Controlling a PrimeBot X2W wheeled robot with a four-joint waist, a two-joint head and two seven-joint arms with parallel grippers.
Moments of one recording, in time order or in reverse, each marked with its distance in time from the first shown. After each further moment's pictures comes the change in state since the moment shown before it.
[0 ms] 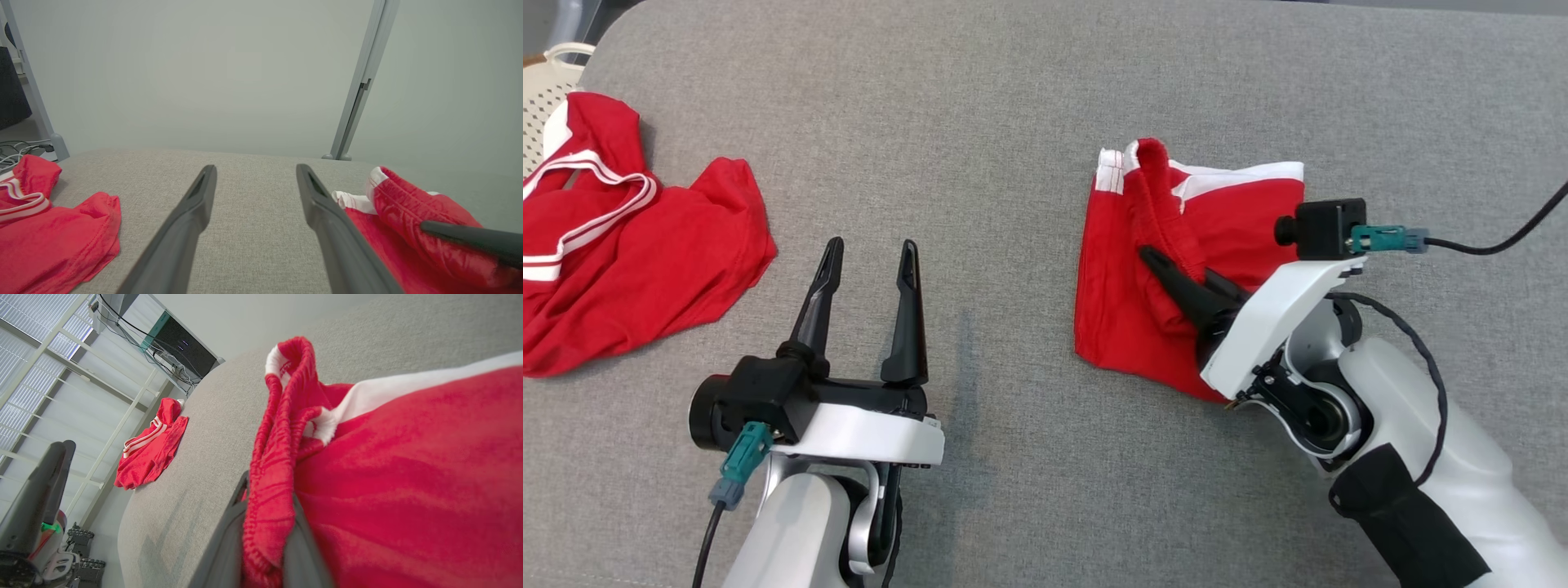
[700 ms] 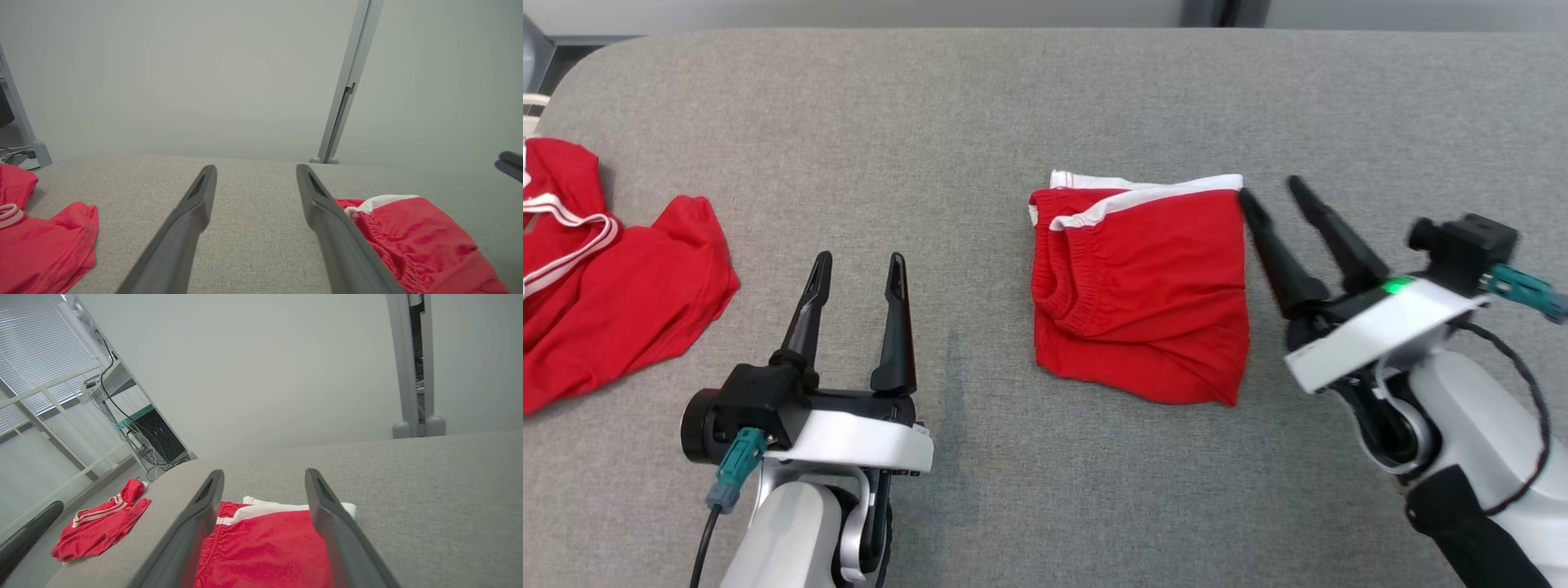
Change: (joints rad) left arm 0.008 0.000 0.018 0.024 0.010 0.000 0.000; right arm 0.036 -0.114 0.002 -0.068 -0.124 0.000 -0.393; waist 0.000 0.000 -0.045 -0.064
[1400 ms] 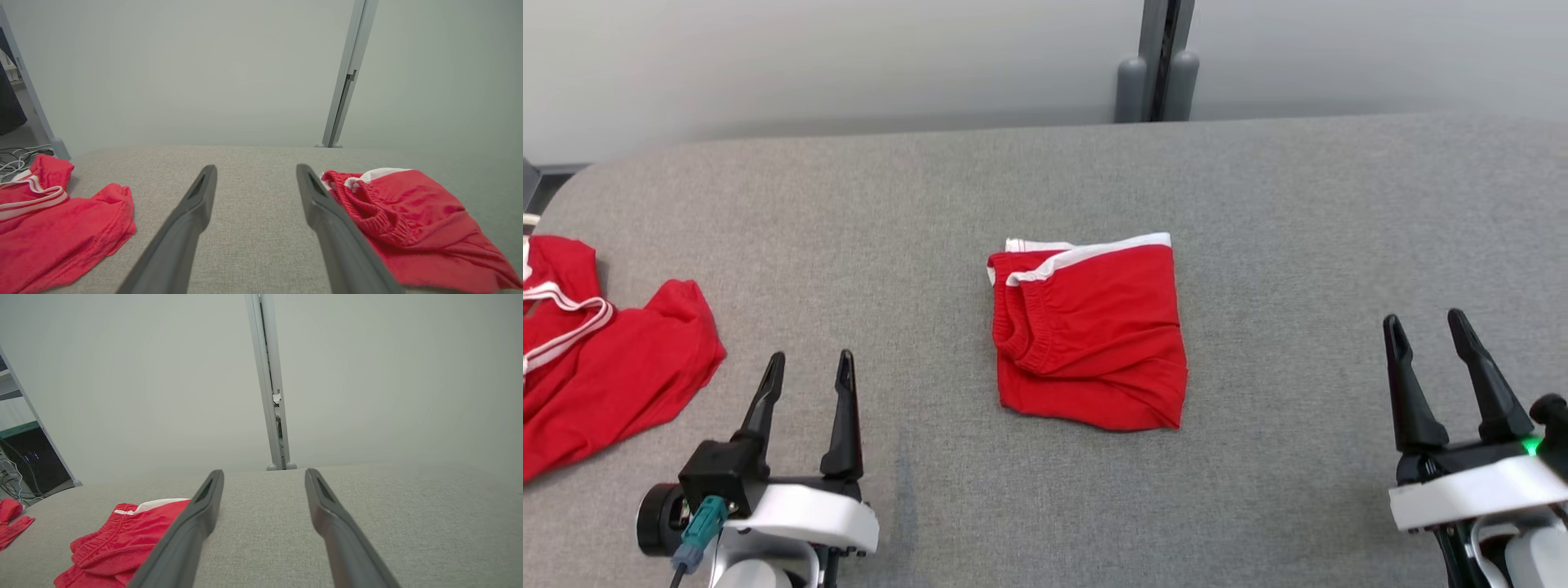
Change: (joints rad) left arm 0.131 0.058 0.064 0.074 -0.001 -0.022 0.003; right arm 0.486 0.101 -0.538 -0.220 -0.481 0.000 -0.037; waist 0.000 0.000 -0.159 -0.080
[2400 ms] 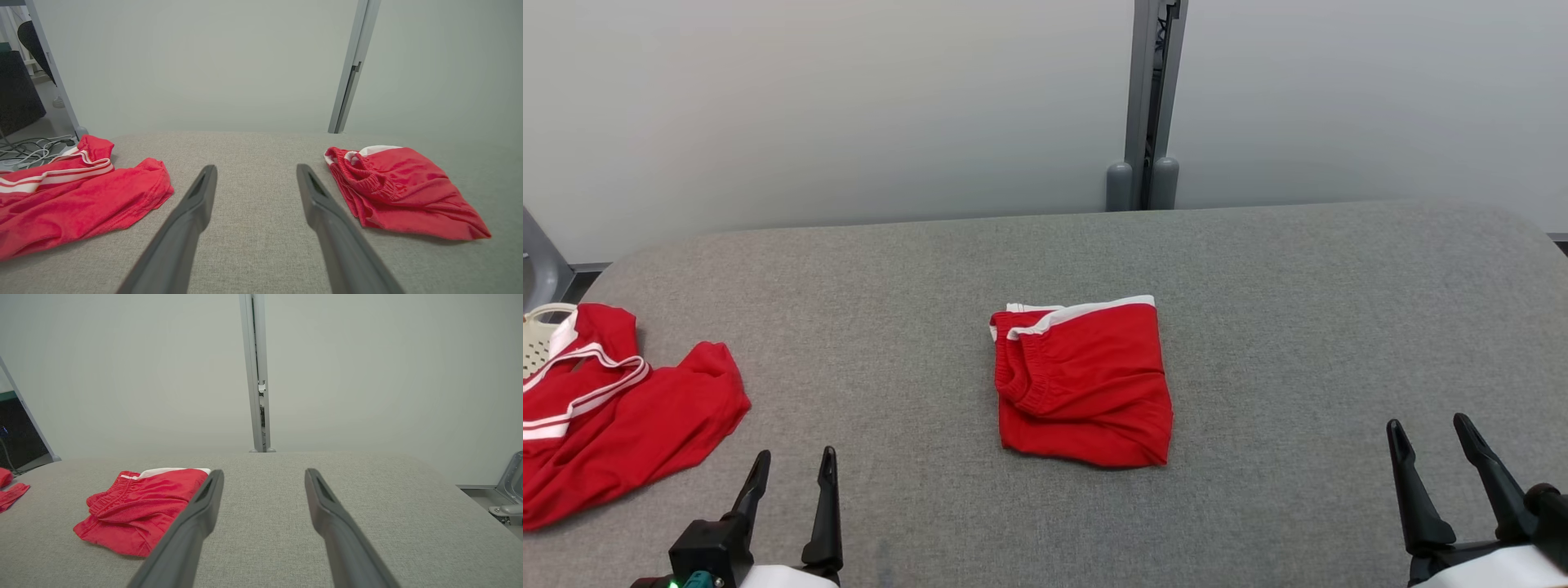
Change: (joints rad) left arm 0.179 0.055 0.005 -0.012 -0.038 0.012 0.042; right arm 0.272 0.083 -0.114 -0.194 -0.161 0.000 0.174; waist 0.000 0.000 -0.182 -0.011
